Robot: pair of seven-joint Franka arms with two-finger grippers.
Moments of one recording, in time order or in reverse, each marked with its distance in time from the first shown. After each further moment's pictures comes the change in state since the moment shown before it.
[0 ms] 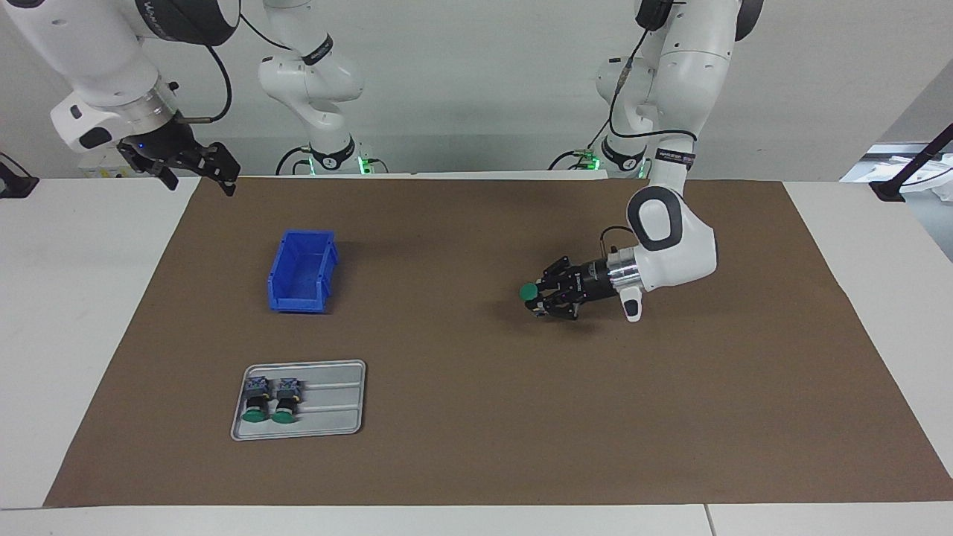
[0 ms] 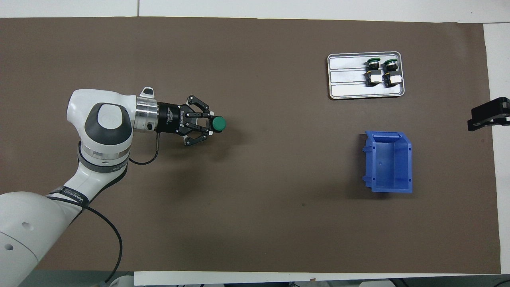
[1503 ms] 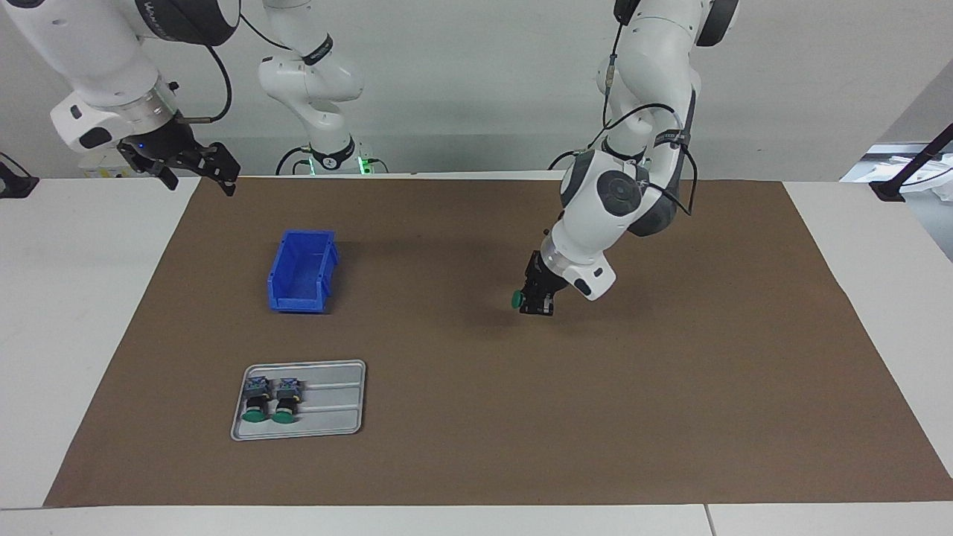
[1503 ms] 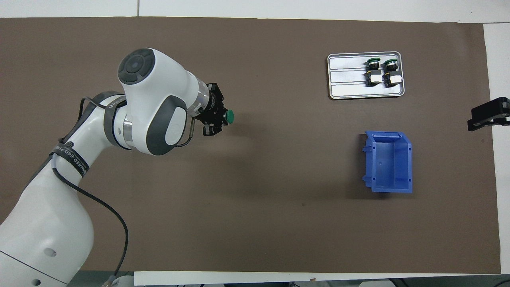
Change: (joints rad) left arm -0.205 0.026 -0.003 0.281 0.850 0.106 -0.850; right arm 0.000 0.000 0.000 0.000 0.000 0.000 0.000
